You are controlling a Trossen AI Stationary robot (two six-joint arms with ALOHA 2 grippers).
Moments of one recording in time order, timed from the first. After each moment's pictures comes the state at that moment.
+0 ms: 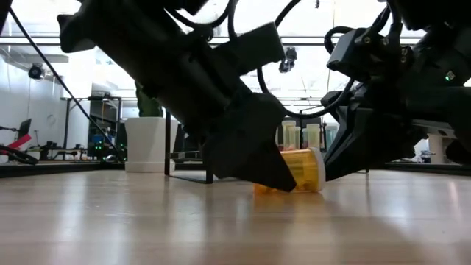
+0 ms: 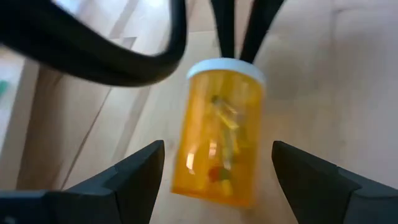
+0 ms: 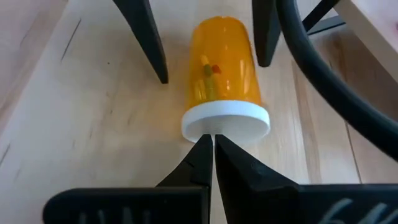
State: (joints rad) left arm -0.46 2.11 1.30 -0.06 -0.70 -0.36; right arm 0.50 1.77 0.73 0.19 0.43 0.13
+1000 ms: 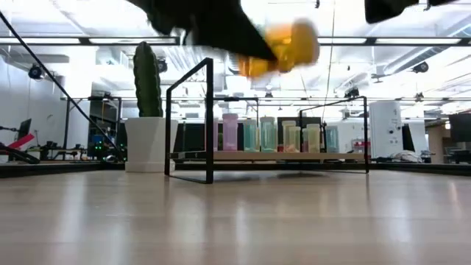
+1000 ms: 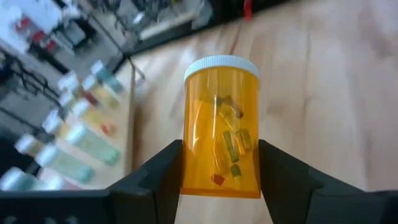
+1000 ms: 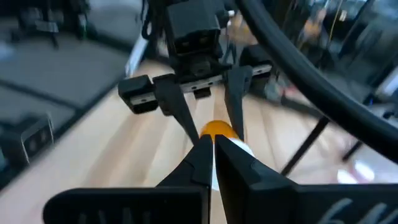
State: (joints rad) left arm -0.60 1.97 1.30 -0.04 -1.01 -0.20; right arm 0.69 1.41 0.61 0.53 0.57 -0.14
